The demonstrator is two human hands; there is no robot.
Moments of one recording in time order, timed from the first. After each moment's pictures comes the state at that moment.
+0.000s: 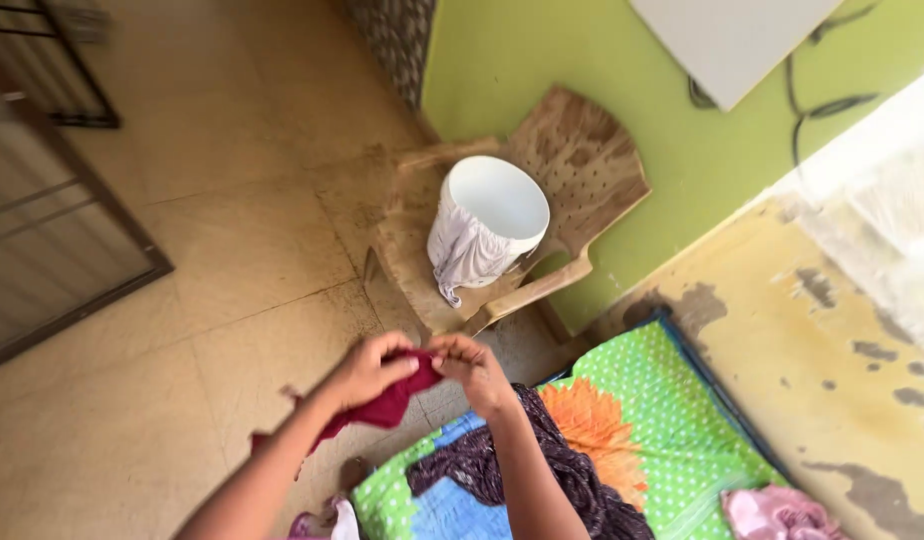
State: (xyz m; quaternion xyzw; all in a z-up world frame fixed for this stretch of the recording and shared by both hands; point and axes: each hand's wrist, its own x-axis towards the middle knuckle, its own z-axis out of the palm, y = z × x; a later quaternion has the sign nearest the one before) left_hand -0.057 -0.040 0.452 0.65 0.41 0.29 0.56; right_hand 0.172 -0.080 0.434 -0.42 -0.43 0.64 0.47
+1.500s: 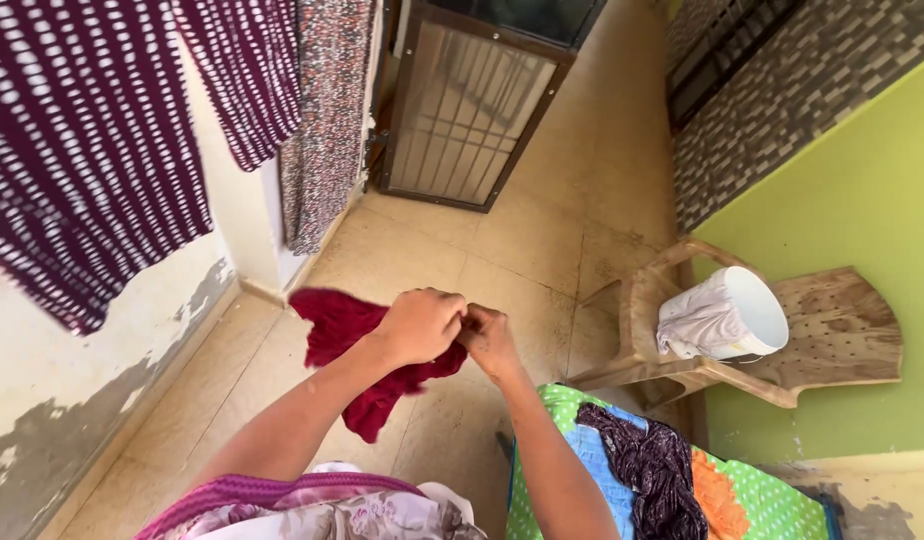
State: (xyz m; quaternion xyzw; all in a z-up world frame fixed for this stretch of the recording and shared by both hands) left_hand -0.374 -0.578 0.584 0.65 0.66 0.37 0.04; right_hand -0.225 -0.465 0.526 -0.29 -0.75 0.55 0.23
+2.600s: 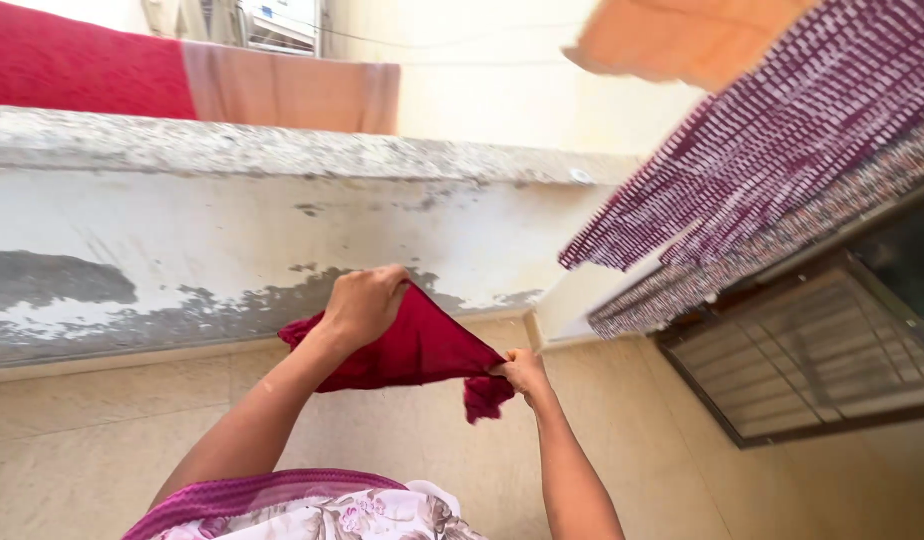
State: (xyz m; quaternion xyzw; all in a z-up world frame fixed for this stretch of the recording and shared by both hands) left_hand -0.383 -1.149 0.587 0.14 0.92 0.32 -0.18; right_hand -0.413 -0.793 0.439 -0.09 -0.93 0.34 -0.15
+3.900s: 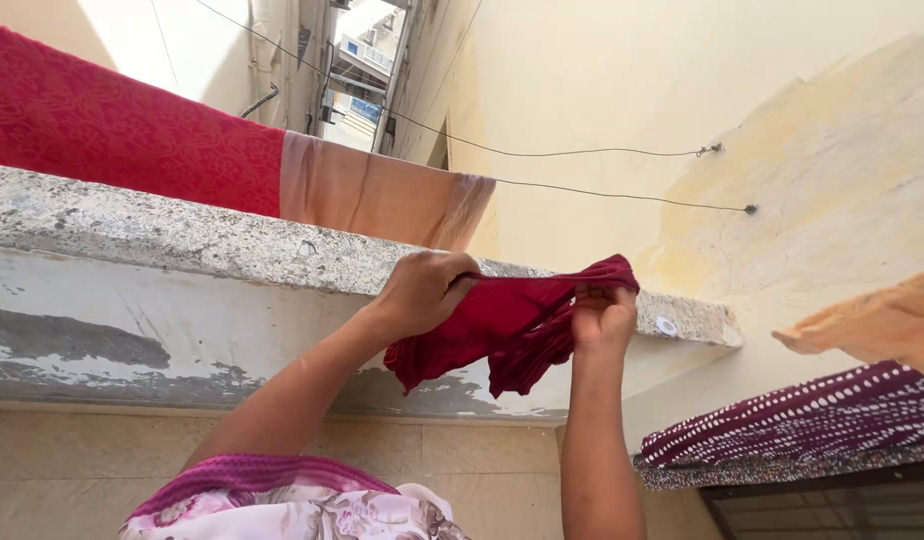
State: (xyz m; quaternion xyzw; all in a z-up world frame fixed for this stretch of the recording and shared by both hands) left_hand -0.586 -1.272 0.676 0.19 0.84 0.44 -0.26; right_hand -0.760 -0.951 0.607 -0.03 -0.29 0.95 0.08
